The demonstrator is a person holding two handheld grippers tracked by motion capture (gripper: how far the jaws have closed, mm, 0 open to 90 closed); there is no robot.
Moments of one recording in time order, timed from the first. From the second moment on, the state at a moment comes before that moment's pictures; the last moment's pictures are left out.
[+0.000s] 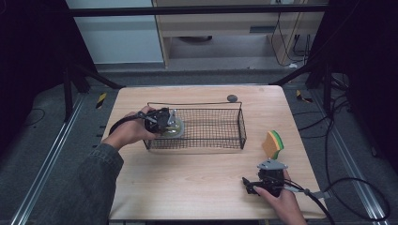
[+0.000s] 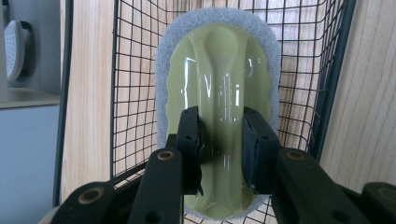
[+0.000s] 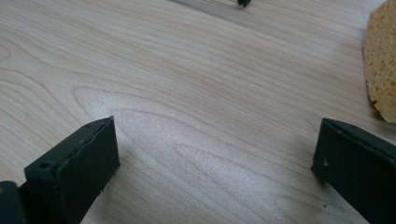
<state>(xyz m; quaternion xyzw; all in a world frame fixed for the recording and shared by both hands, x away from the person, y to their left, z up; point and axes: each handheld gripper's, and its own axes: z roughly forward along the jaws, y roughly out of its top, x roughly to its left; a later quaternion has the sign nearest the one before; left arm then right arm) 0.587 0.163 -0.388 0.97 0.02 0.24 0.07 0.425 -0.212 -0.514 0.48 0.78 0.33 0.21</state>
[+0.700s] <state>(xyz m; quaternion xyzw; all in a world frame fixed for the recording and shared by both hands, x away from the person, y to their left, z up) 0.583 0.168 -0.377 0.96 0.04 0.25 0.10 0.425 -0.212 -0.514 0.48 0.78 0.33 0.21</state>
